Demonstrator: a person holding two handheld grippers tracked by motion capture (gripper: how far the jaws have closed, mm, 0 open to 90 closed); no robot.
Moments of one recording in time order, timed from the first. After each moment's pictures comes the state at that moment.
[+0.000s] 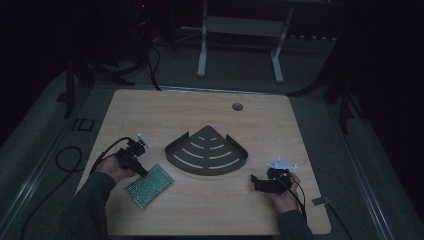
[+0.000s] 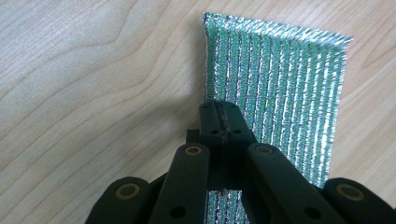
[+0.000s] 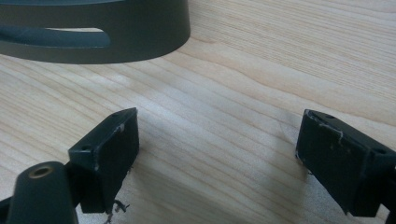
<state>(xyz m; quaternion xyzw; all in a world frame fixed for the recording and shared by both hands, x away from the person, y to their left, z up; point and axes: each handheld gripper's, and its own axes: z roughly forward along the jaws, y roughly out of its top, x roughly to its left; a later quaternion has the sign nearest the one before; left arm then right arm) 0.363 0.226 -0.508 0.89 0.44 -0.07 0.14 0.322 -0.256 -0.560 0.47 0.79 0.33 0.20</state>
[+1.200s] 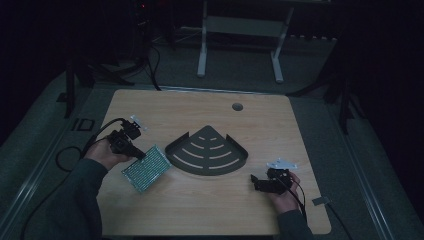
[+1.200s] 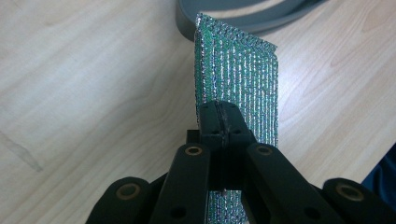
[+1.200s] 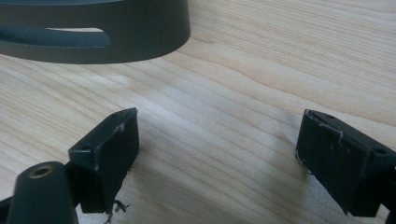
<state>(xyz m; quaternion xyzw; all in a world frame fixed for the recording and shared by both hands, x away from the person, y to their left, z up) 0.362 0.222 -0.424 0.90 0.41 0.00 0.17 0.322 -0.256 -0.560 0.47 0.79 0.33 0.20</state>
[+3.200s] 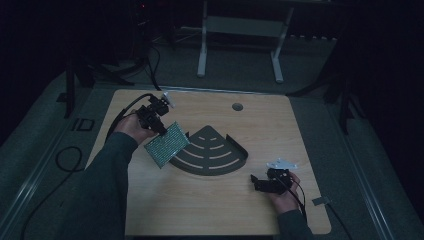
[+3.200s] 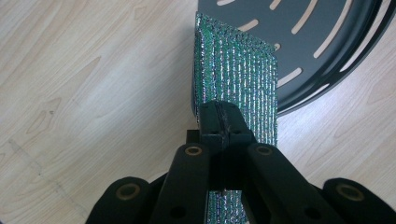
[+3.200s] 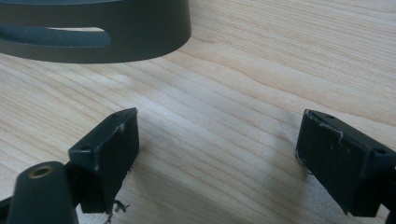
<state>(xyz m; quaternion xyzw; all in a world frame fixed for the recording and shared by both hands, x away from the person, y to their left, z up) 0.415 0.150 -0.383 0.91 0.39 0.06 0.14 0.322 -0.256 -0.560 0.47 0.79 0.33 0.20</state>
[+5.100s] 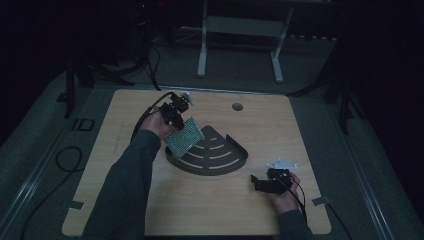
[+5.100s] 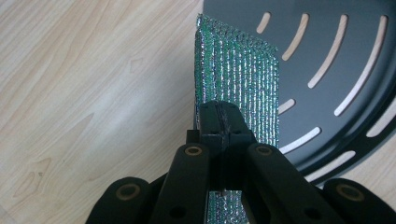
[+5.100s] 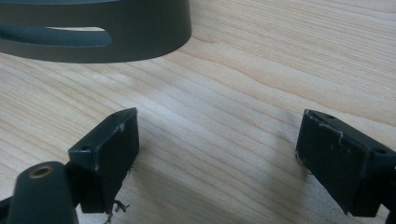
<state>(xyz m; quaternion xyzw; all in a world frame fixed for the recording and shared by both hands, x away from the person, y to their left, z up) 0.456 0.102 -0.413 0.91 0.39 0.09 0.15 0.322 -0.256 -0.560 0.47 0.79 0.33 0.20</state>
